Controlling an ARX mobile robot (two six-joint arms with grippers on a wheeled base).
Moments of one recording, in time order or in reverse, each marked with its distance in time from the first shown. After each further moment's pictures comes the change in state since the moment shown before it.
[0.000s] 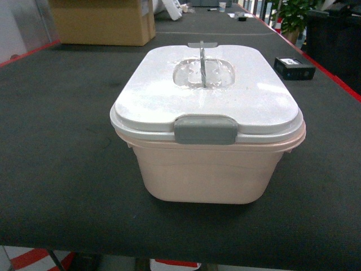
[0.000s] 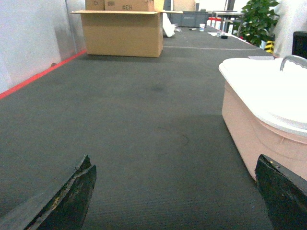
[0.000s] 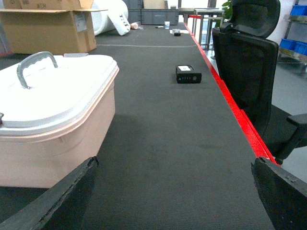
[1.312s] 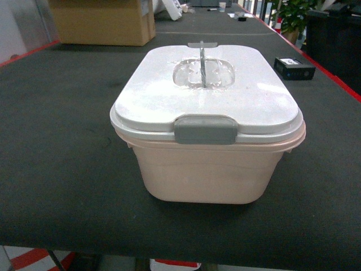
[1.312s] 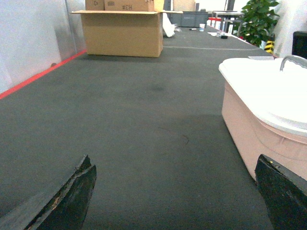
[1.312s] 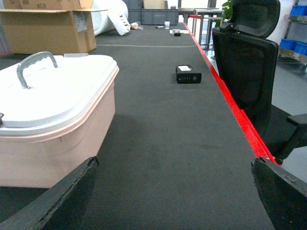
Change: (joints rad) left arm 0.000 0.000 0.000 0.000 0.000 0.000; right arm 0.000 0.000 0.000 0.000 0.000 0.000
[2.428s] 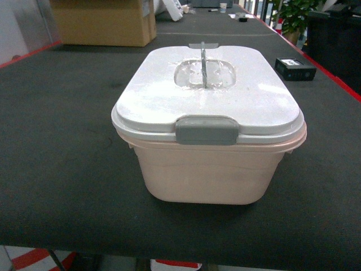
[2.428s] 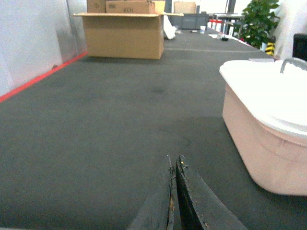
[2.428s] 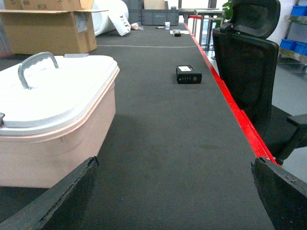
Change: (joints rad) left arm -0.001 0.000 0.005 0.008 -0.003 0.000; right arm 0.000 0.000 0.000 0.001 -0.001 0.000
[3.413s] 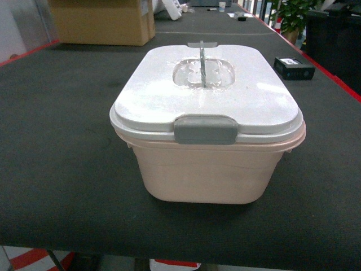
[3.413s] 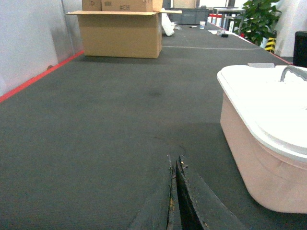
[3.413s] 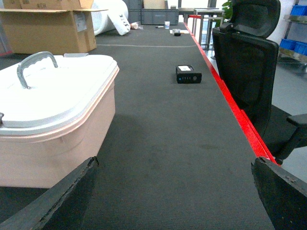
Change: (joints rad) left arm -0.134 0.420 0.088 0.314 -0.134 0.003; right arm 0.000 0.000 0.000 -0.001 0.001 0.000
